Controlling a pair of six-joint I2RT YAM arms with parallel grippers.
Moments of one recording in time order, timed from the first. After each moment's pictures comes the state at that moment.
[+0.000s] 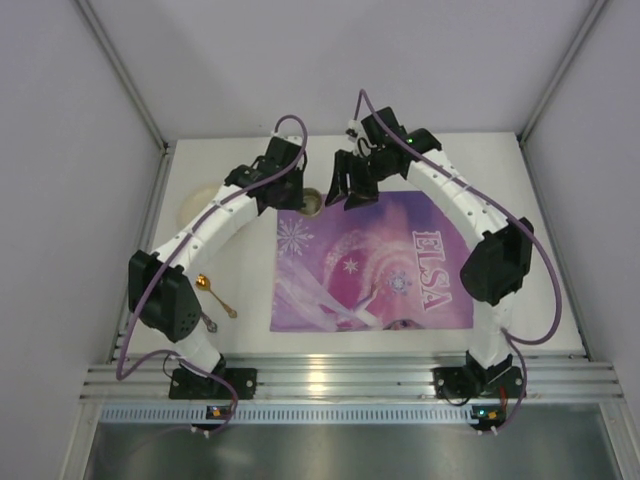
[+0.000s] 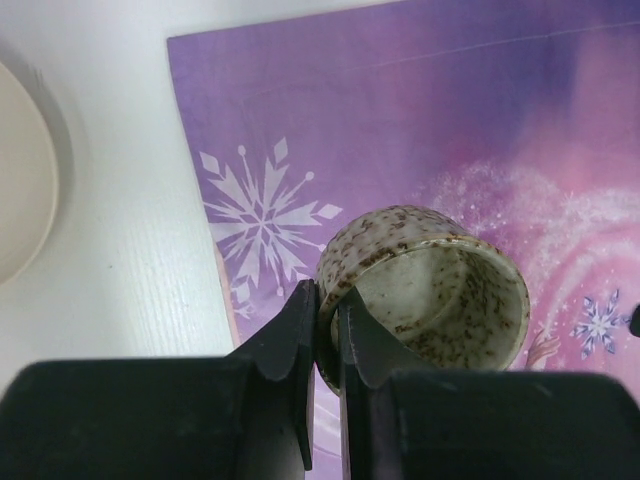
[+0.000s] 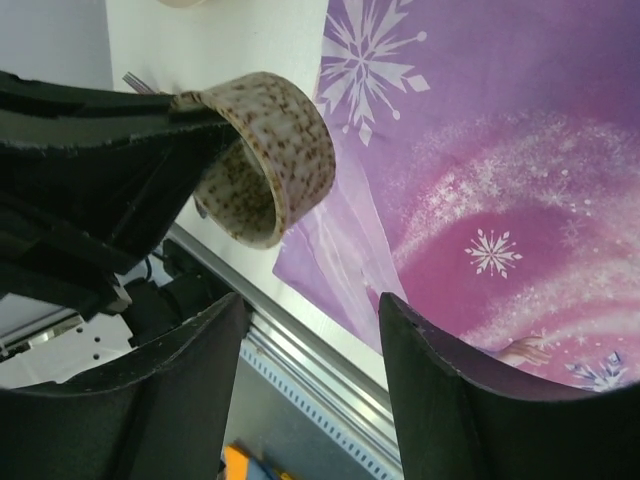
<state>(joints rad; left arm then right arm) -0.50 1.67 1.56 -0.72 -0.15 -0.37 0.54 1.95 2.00 -1.00 -0.46 0.51</state>
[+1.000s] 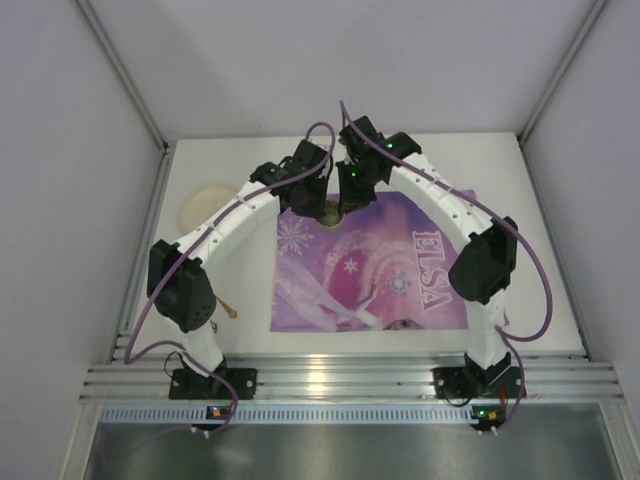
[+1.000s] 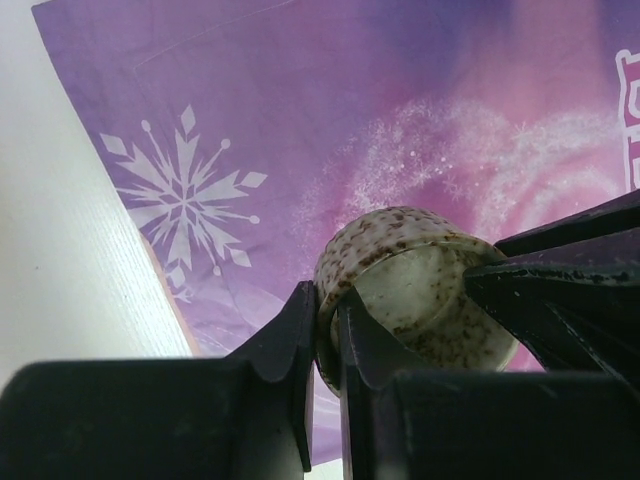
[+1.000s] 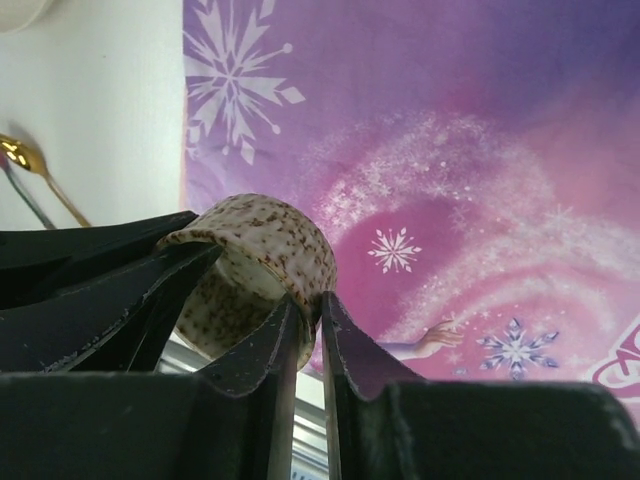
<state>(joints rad) -0.62 1.76 1.67 -0.83 -0.10 -0.36 0.63 2.02 2.08 -1.11 -0.12 0.49</state>
